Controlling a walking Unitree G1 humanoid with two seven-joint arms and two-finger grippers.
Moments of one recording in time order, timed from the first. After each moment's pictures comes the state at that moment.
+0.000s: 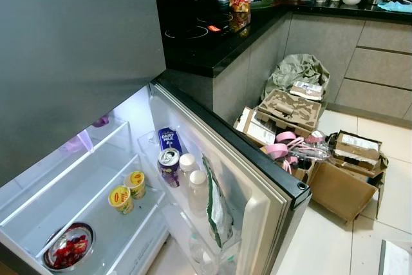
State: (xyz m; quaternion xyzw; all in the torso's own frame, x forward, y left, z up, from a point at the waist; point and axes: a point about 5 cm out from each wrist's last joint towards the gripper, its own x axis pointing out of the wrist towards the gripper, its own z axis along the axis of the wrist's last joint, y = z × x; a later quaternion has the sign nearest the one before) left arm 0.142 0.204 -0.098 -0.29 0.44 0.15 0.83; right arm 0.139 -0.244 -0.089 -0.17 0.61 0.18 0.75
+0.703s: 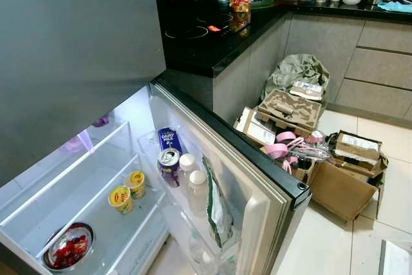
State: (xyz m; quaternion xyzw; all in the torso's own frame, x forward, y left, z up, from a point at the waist) left arm 0.144 0.203 -0.097 -0.29 0.44 0.14 0.83; right arm 0.140 -0.244 -0.089 -0.17 0.61 0.18 0.76
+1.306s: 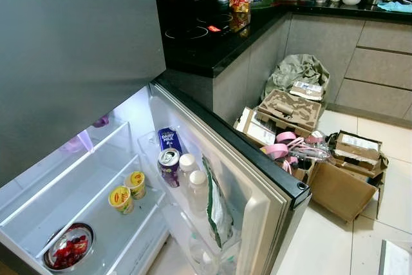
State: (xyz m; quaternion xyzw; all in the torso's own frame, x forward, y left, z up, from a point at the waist) left arm 0.141 0.203 -0.098 -0.29 0.45 0.15 0.83; right arm 0.139 -0.244 -0.089 -0.17 0.61 0.18 0.76
